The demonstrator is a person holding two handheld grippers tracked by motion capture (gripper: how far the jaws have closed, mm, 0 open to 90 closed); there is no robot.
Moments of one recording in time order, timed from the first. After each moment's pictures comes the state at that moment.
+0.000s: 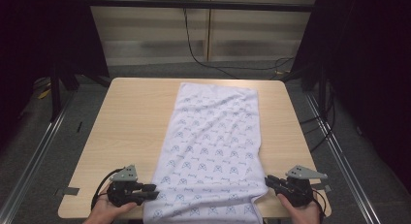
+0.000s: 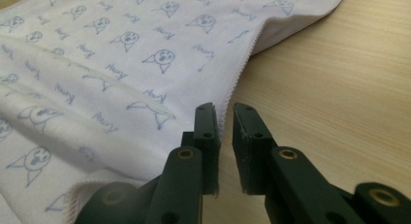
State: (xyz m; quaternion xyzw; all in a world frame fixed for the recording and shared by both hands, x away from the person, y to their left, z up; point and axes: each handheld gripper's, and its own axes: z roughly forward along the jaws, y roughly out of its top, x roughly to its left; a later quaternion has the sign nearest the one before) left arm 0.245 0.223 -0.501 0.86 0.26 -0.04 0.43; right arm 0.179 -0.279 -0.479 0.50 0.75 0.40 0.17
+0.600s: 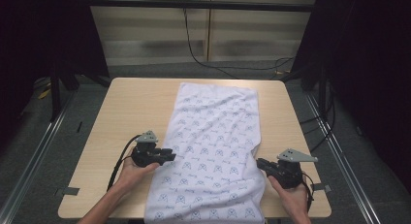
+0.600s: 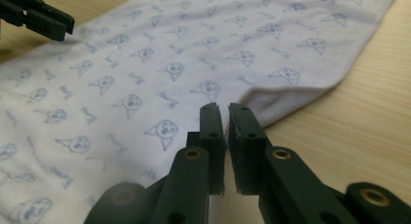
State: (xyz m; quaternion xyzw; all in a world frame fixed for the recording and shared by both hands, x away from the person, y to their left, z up) left arm 0.339 0.170 -0.500 0.85 0.30 0.01 0.43; right arm 0.219 -0.260 -0.463 0.48 0.74 0.42 0.19
